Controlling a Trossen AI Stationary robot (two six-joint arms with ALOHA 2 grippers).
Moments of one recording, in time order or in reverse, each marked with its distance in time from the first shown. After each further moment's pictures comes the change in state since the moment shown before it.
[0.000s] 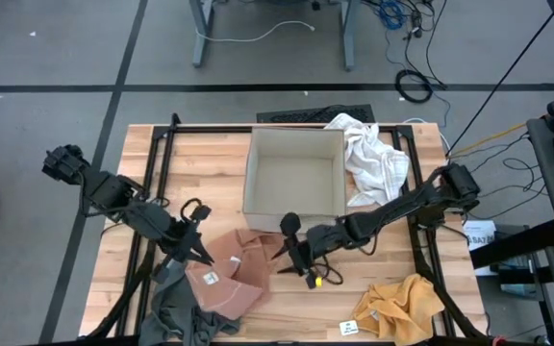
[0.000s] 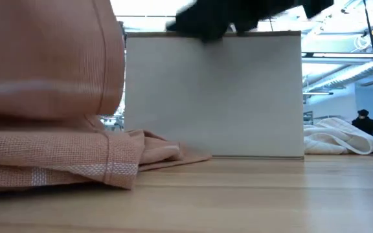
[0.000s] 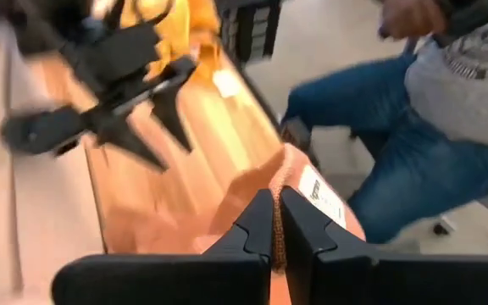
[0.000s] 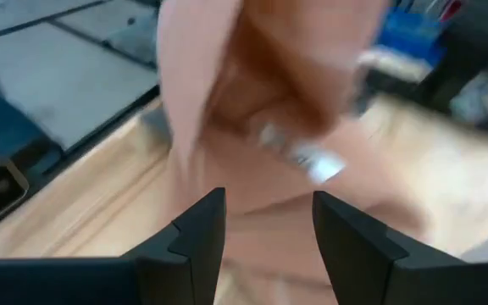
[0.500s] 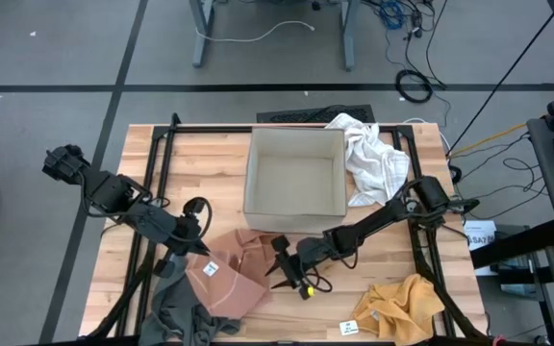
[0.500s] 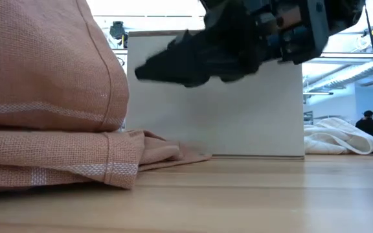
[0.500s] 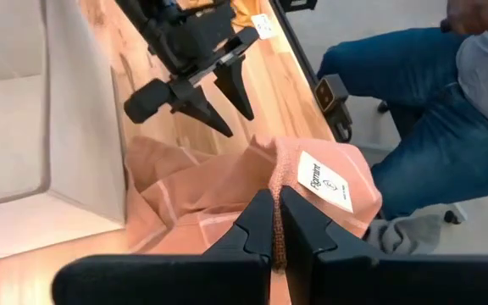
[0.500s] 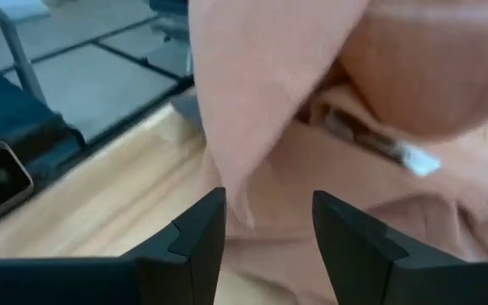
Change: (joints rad) left arm 0.000 0.000 0.000 -0.137 -0.071 -0.113; right arm 0.009 0.213 -0.002 0.294 -0.098 0.030
